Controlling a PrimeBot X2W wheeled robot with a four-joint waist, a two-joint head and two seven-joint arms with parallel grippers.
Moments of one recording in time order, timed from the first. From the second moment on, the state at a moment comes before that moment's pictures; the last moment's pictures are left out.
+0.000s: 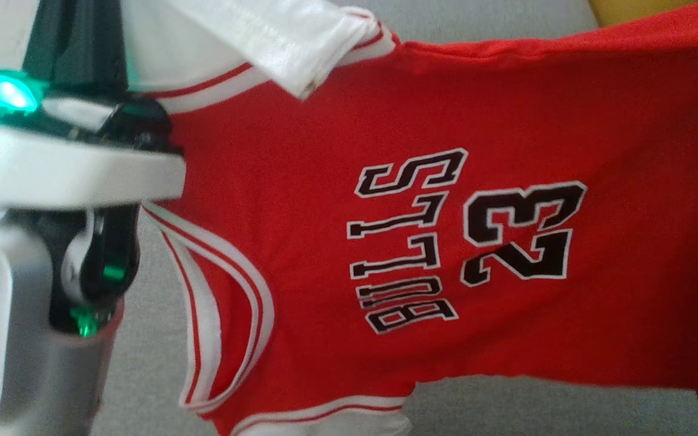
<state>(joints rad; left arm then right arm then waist) -0.57 0.27 -0.25 -0.48 -0.56 0.18 0.30 -0.35 -0.10 -0.24 -0.44 0.09 0.13 0.35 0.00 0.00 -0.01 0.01</state>
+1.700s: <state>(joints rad) -0.81 0.16 -0.30 0.25 -0.53 0.05 -0.15 -1.03 -0.07 -0.21 0.68 -0.12 0.13 -0.16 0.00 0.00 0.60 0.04</state>
